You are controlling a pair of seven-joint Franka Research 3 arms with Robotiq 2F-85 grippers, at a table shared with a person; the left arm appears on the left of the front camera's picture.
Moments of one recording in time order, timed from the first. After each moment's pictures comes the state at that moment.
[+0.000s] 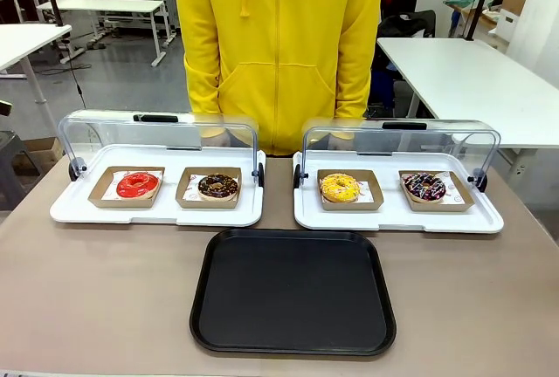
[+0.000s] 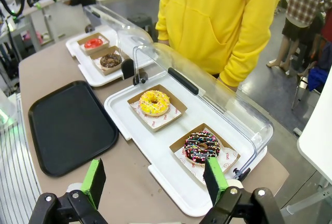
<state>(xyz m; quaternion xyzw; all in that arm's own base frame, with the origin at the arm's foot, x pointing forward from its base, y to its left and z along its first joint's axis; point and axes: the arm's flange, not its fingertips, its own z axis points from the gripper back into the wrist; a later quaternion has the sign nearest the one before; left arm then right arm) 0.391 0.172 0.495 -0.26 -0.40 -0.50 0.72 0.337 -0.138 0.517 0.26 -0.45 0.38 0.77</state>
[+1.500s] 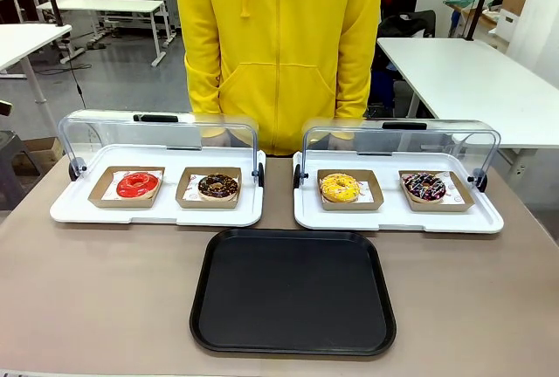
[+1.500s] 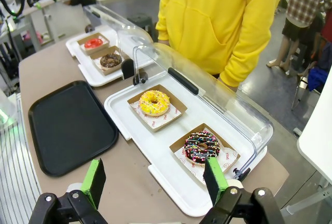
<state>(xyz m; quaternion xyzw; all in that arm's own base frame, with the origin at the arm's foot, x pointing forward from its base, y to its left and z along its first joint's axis) 0.391 0.172 0.495 -0.26 -0.40 -0.50 0.72 0.337 -0.138 0.517 0.26 -0.45 0.38 0.77</state>
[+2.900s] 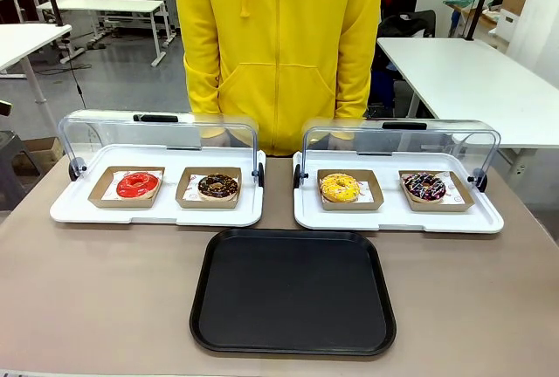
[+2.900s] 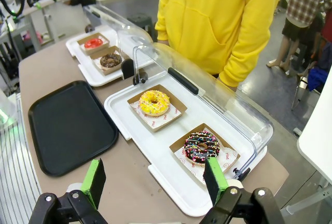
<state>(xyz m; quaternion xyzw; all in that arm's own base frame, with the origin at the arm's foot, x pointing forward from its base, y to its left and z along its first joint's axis) 0.391 0.172 0.495 -0.26 -0.40 -0.50 0.72 0.336 -0.138 0.517 0.25 -0.45 0.38 0.77</state>
